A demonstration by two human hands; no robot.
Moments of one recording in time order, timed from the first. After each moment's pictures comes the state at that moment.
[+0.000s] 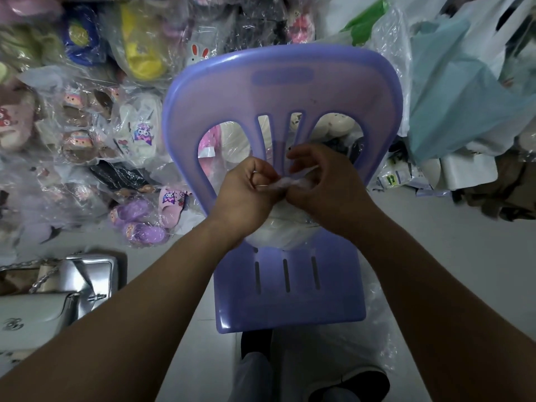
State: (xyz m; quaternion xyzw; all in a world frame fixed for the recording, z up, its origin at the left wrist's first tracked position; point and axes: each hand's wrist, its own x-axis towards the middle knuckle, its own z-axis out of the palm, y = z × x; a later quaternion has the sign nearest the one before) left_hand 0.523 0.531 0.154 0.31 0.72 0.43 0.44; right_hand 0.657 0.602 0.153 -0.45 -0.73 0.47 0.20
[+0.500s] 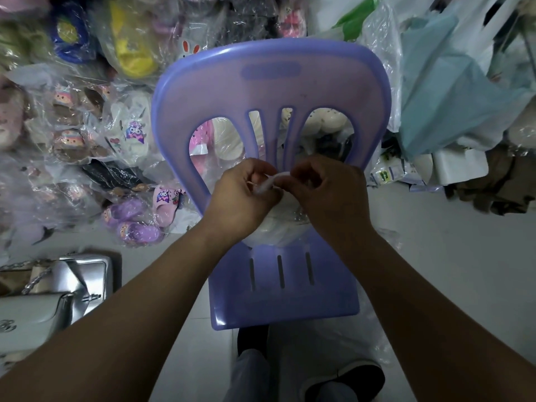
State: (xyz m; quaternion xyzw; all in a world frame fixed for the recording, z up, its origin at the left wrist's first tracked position) left_hand 0.524 0.523 0.146 0.41 0.75 0.36 0.36; right_hand 0.669 0.587 0.145 -0.47 -0.79 0.29 0.28
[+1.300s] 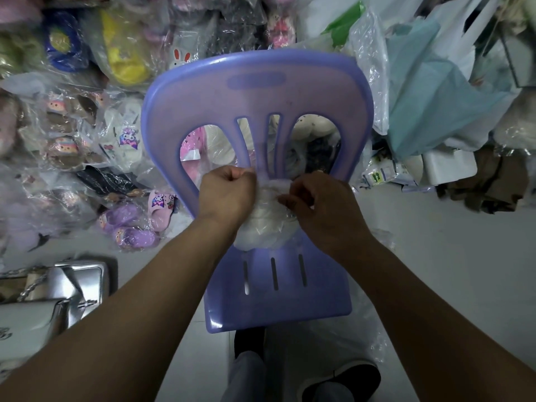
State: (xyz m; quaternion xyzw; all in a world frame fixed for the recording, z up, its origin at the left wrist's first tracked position) left_hand 0.533 0.543 0.156 0.16 0.81 0.40 0.39; right_hand 0.694 0.585 0.144 -0.46 -0.80 0.34 0.19
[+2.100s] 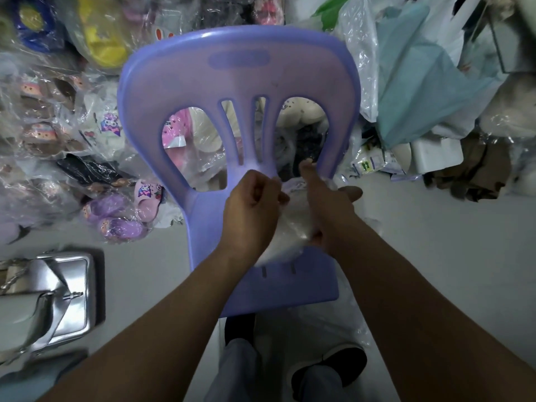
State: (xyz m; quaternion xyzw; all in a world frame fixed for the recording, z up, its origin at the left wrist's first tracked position) left_hand 0.594 0.515 0.133 0.26 0.75 0.45 0.41; right_hand 0.689 0.579 0.139 -0.74 -0.31 0.58 0.14
